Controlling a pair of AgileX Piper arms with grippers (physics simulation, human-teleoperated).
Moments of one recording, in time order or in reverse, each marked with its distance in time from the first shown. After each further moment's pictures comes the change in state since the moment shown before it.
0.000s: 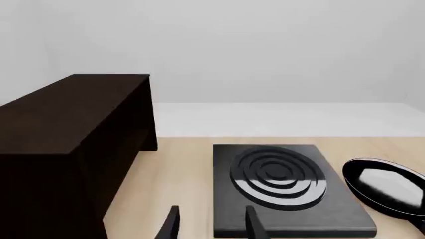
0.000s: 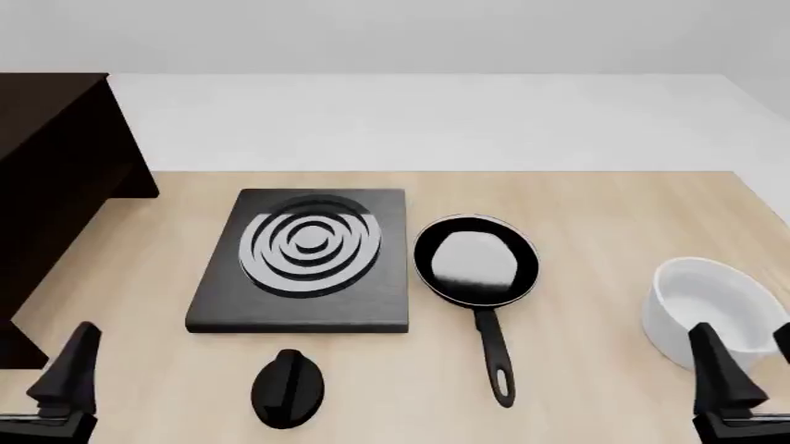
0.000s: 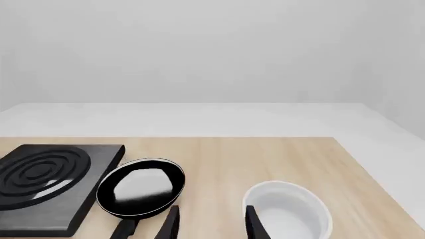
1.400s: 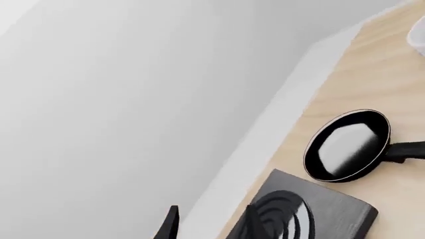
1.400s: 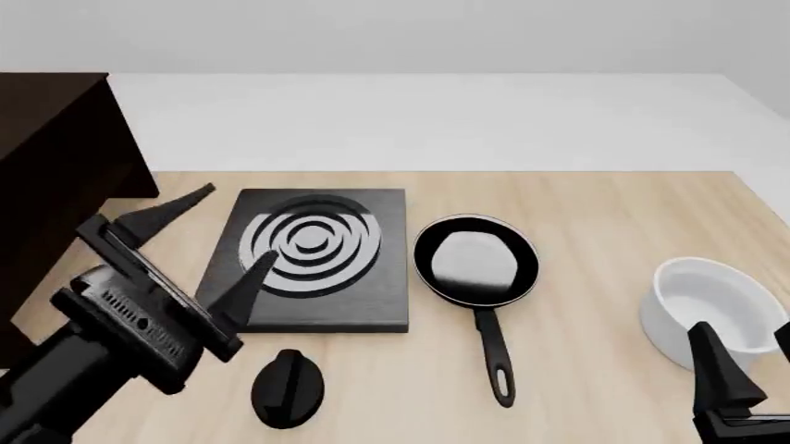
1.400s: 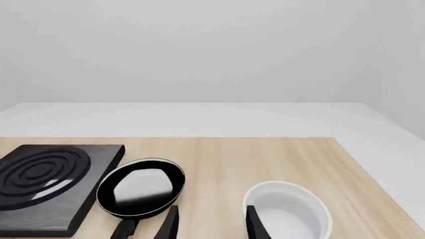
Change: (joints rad) left arm -0.583 0.879 -0.276 -0.663 0.860; right arm 0.000 0.005 -0.003 -0.001 0.000
